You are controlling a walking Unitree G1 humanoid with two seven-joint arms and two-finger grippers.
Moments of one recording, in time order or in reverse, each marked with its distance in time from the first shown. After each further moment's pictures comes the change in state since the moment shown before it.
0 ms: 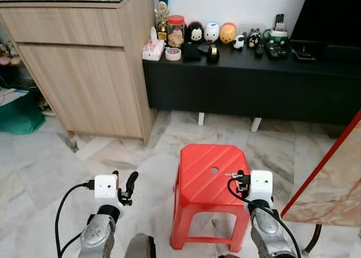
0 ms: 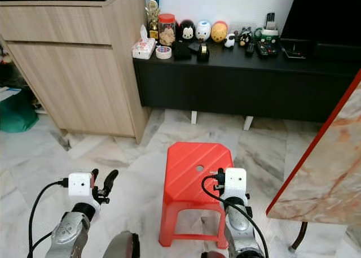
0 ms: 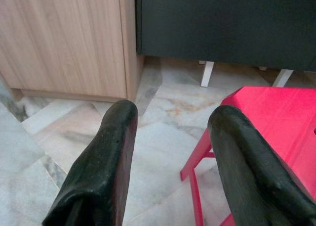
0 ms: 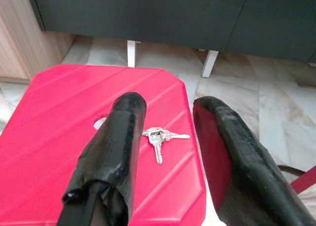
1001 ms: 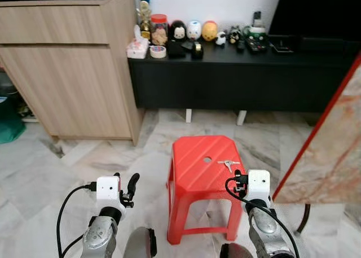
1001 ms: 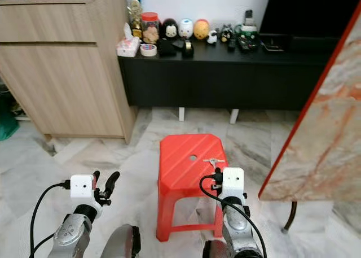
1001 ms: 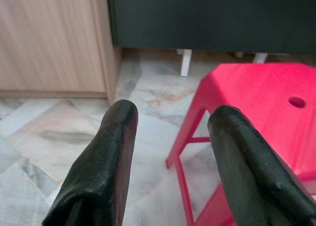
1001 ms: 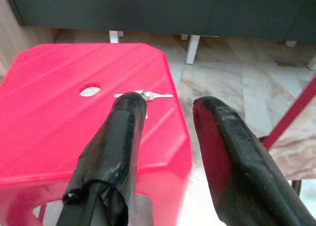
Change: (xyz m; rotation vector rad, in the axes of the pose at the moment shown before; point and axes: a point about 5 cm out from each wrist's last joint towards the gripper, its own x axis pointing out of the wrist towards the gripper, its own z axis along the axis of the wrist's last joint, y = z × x) left arm -0.003 -0.003 -0.005 -0.003 0.025 0.009; right arm 0.000 0.006 -0.001 0.010 0.009 0.036
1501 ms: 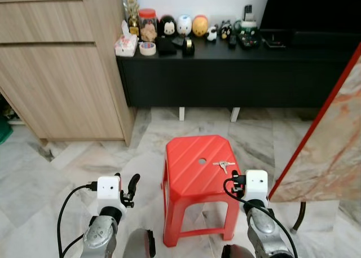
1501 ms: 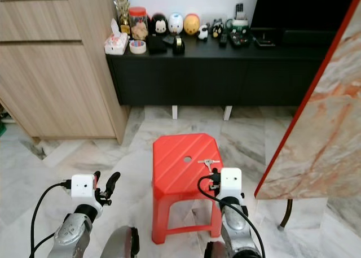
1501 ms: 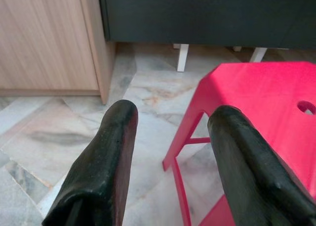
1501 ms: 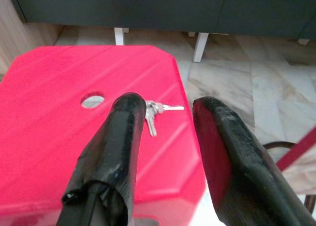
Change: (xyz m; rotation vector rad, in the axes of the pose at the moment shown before) left arm 0.002 -0.001 0.002 0.005 -0.003 -0.006; right arm 0.002 0.005 0.003 0.009 -0.007 0.034
